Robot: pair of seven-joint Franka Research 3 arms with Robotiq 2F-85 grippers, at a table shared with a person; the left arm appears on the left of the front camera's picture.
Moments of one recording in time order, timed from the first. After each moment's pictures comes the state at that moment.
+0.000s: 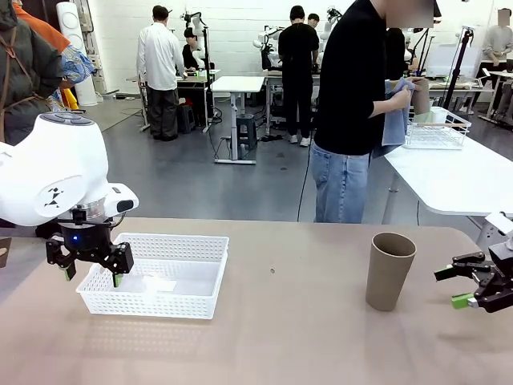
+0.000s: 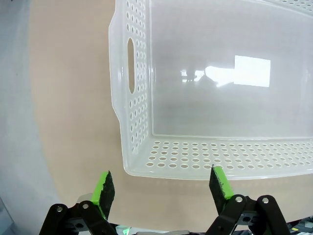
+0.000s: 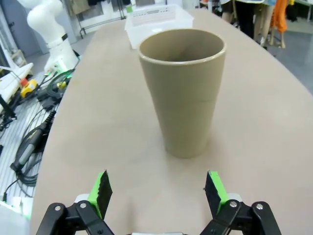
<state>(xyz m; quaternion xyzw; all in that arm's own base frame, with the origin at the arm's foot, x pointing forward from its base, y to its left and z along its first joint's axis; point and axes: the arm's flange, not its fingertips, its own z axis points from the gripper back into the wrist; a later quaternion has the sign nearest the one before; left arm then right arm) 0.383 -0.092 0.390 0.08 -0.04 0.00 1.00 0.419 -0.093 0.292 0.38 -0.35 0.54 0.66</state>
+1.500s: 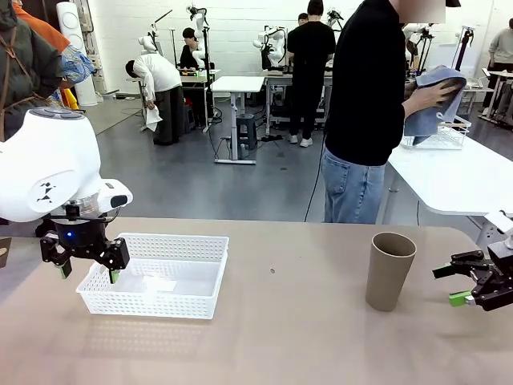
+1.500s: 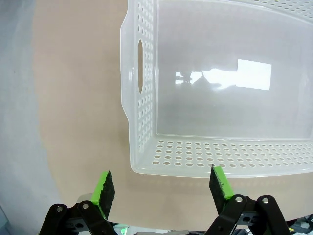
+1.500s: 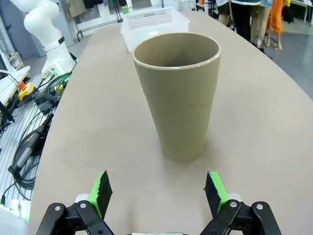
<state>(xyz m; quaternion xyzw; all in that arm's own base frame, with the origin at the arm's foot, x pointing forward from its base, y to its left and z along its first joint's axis) 0.384 -0.081 0.396 0.07 -0.05 0.01 1.00 0.419 -0.091 0.292 0.39 -0.35 0.54 0.66</state>
